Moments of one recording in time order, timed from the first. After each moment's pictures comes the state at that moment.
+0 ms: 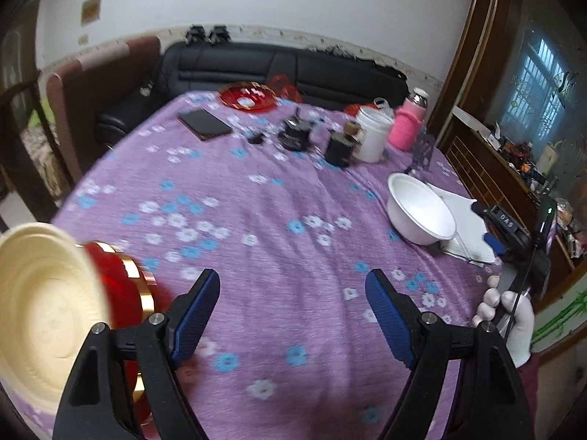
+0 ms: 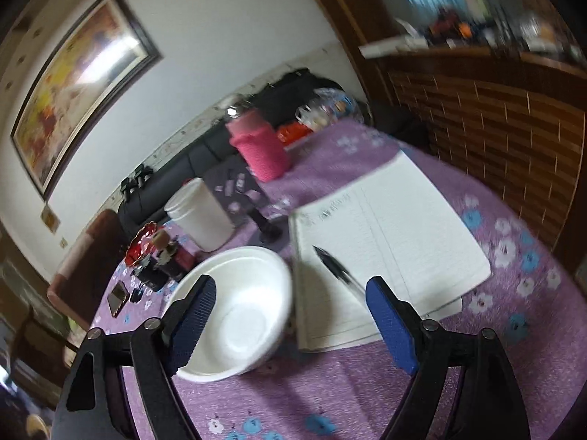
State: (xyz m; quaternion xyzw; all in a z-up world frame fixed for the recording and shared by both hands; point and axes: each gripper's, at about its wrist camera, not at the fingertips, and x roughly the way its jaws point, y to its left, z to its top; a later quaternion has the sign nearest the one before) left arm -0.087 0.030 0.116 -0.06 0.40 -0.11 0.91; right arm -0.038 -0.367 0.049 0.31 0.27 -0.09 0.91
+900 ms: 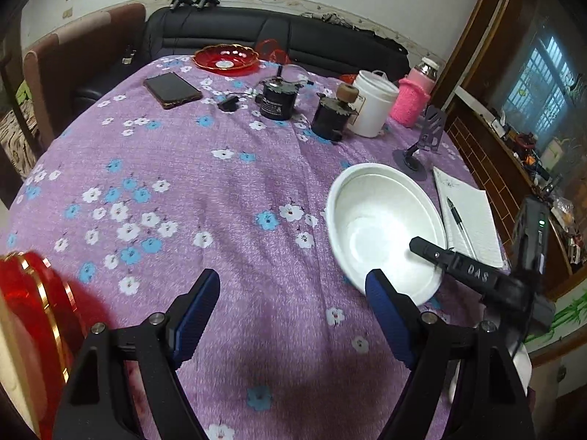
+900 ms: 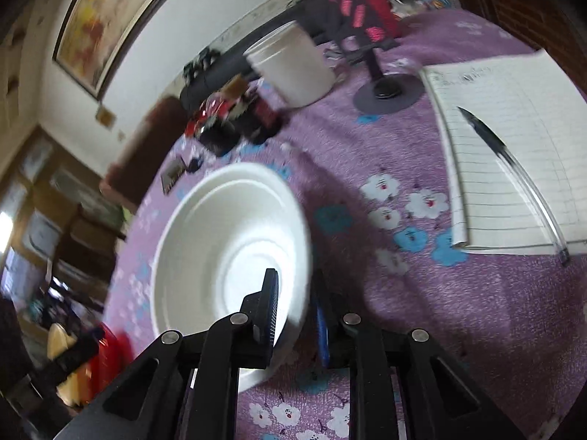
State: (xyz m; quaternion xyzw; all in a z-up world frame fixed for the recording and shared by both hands) left arm -0.021 -0.009 0.074 -0.07 0.46 -0.13 0.88; right arm 0.003 -0.268 0.008 0.24 0.43 0.11 0.86
